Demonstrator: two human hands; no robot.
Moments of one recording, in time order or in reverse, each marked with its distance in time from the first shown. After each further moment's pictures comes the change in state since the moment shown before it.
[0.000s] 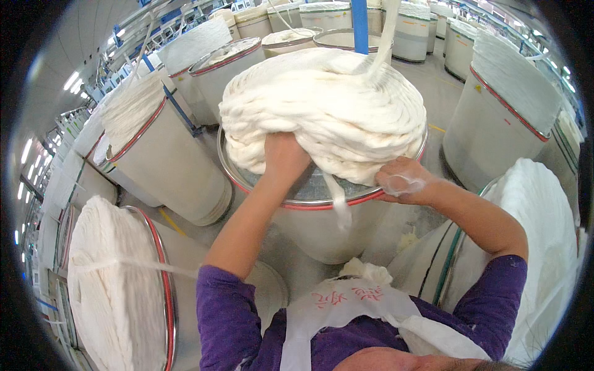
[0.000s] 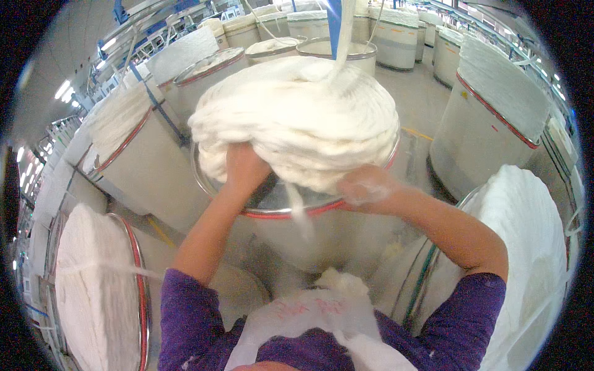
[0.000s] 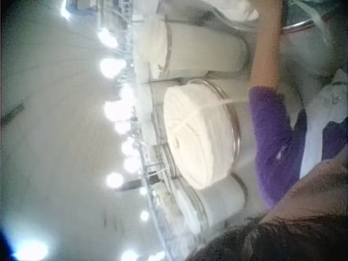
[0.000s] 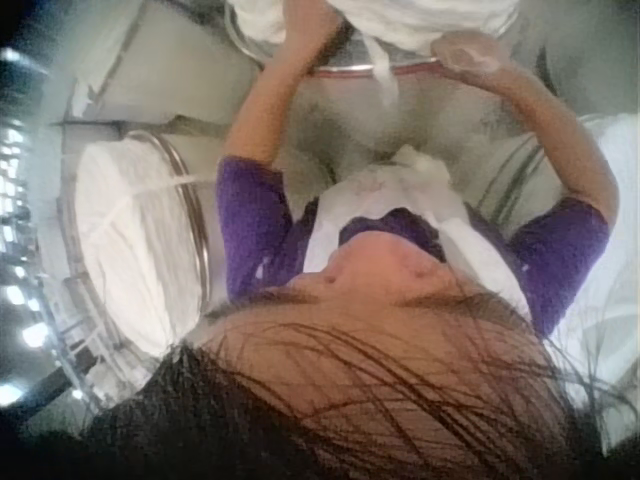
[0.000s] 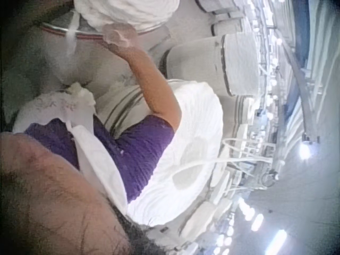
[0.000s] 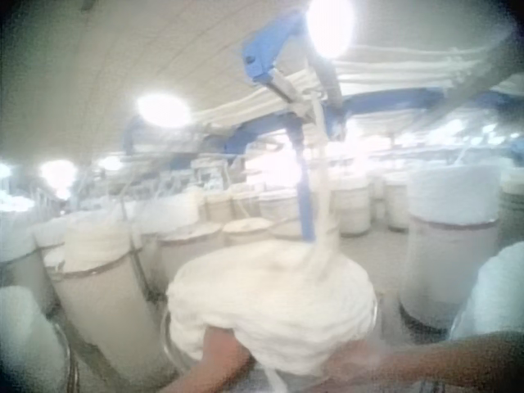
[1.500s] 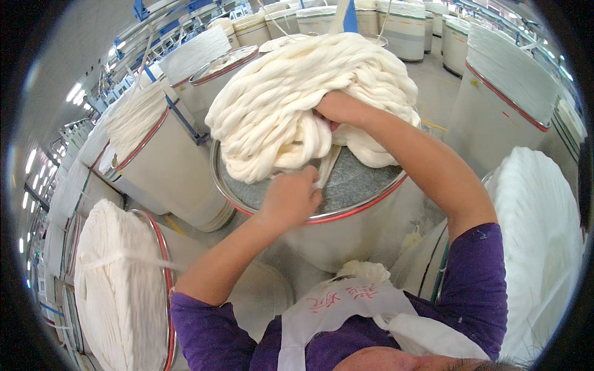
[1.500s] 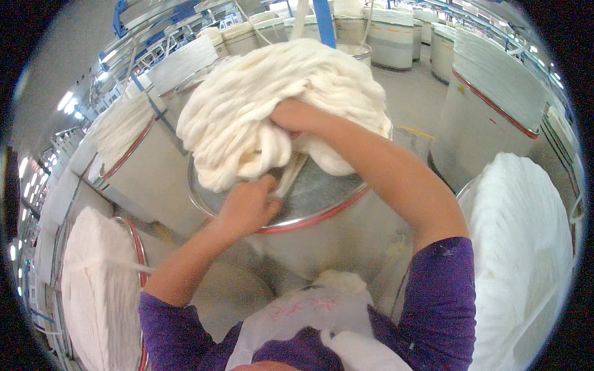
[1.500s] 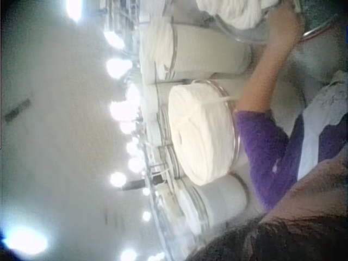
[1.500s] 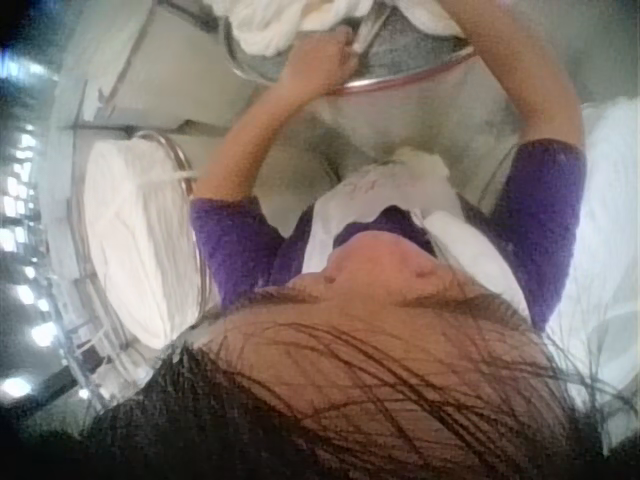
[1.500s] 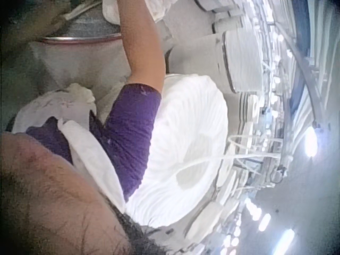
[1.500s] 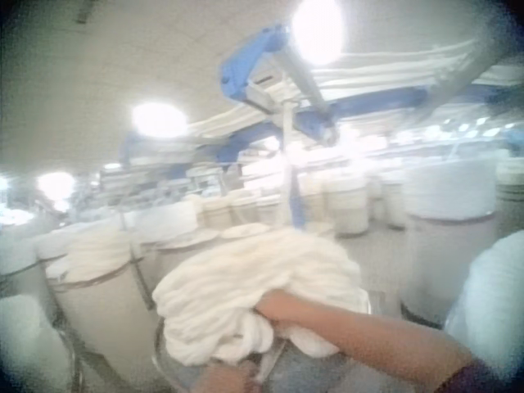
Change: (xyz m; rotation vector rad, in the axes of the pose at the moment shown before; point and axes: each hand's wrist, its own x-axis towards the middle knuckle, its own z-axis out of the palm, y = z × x) left_hand -0.025 0.074 -0.088 -0.177 -0.737 -0.236; right_hand 0.166 0.026 -0.046 0.903 0.157 0.702
